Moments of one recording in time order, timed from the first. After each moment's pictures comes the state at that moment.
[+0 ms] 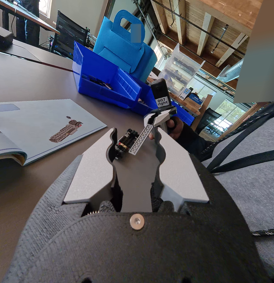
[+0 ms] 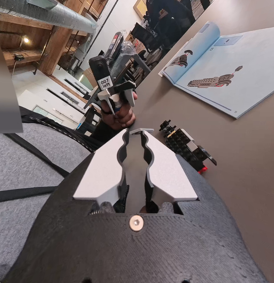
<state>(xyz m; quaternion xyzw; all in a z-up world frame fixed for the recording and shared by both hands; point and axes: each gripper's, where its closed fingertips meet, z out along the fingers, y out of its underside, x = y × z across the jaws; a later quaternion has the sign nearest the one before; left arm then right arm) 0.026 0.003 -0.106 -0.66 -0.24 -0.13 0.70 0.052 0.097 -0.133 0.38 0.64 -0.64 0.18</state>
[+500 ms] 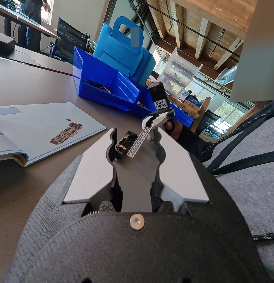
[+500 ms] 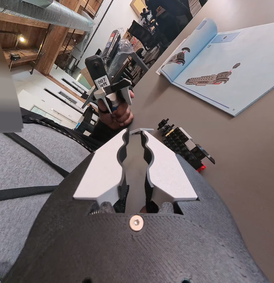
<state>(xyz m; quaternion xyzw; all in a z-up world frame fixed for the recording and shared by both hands) 0.026 0.001 -0.103 -0.65 -0.23 -0.12 0.71 0.050 0.090 -0.137 0.38 0.65 -0.63 0.18</state>
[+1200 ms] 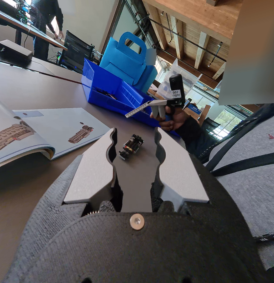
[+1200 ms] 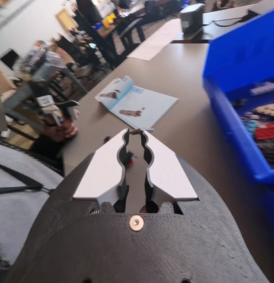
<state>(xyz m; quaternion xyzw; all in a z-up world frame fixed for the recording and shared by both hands) 0.013 -0.029 -0.098 -0.63 -0.24 -0.12 0.73 0.005 0.204 -0.101 0.46 0.67 -0.58 -0.06</state>
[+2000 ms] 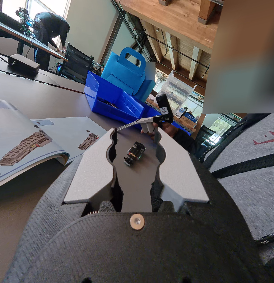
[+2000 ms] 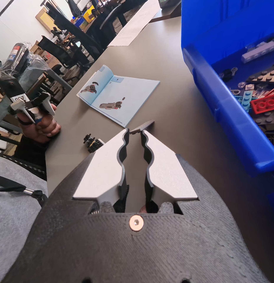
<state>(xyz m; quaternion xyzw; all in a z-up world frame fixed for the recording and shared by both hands) -0.004 -0.045 -0.090 -0.61 -0.24 -0.12 0.75 -0.015 0.215 -0.152 0.51 0.66 -0.55 -0.05</state>
